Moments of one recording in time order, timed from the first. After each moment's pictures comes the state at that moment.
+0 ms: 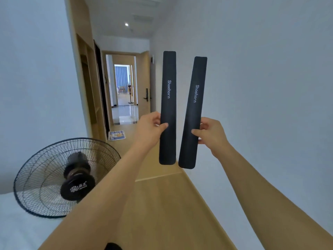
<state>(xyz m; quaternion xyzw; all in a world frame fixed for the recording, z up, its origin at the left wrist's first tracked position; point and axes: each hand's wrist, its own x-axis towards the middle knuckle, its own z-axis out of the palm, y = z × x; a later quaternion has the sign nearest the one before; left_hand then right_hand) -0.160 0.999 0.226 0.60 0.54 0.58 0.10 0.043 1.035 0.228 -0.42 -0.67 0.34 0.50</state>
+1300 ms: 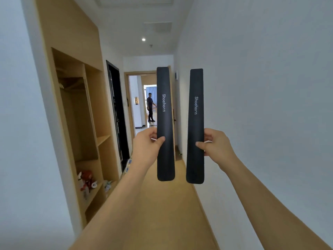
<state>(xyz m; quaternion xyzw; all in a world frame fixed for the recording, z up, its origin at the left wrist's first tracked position) -0.283 1.723 0.258 0.53 0.61 0.59 -0.01 -0.086 1.810 0.255 -0.33 -0.75 0.32 0.48</state>
